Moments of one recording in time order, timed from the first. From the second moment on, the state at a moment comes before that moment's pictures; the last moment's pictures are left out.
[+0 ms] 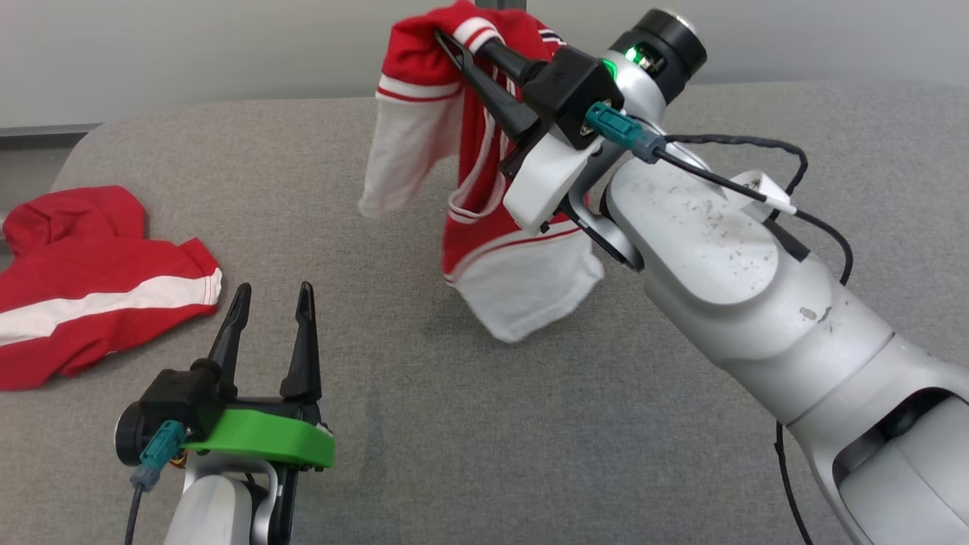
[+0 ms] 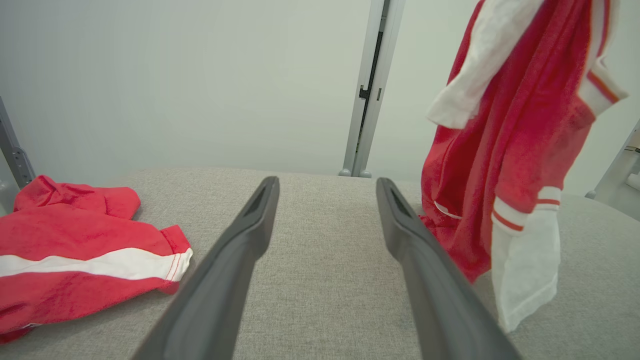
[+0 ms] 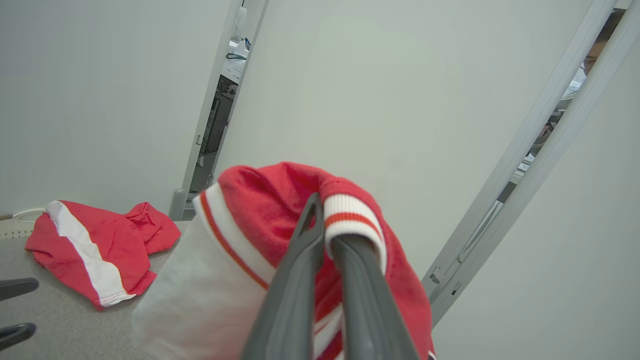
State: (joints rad) left arm -0.17 0.05 -0.09 0.24 -0.25 -0.12 -0.26; right arm -1.07 -0.07 0.75 0.65 0.25 0.13 -0.25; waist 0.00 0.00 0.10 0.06
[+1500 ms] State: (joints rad) left arm -0.24 0.05 -0.12 0.36 -0.27 -0.06 -0.26; right arm -0.68 -0.49 0.91 0.47 0.55 0.13 0.19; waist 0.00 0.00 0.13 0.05
